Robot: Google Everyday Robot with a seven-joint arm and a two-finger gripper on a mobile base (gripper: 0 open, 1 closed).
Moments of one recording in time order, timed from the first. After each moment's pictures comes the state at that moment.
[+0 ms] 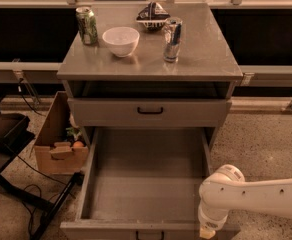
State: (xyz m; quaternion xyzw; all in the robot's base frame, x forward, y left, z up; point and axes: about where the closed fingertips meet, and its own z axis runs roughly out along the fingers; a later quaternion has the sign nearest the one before) arm 0.372 -0.212 0.414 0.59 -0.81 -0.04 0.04
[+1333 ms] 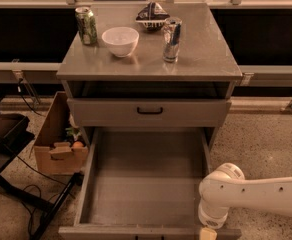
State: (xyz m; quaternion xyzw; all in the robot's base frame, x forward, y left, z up) arm 0.375 -0.212 0.416 0.59 -0.80 -0.04 0.04
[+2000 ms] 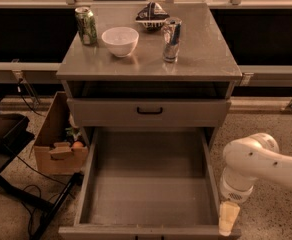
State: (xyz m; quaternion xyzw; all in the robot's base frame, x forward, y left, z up) arm 0.414 -0.261 0.514 0.58 -0.82 -0.02 0.03
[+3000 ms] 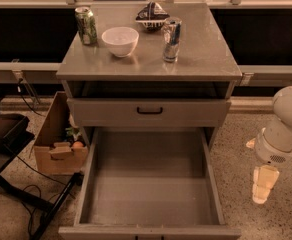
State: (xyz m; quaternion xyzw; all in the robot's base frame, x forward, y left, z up) arm 0.455 -0.327 0.650 0.60 -0.80 -0.05 -0.02
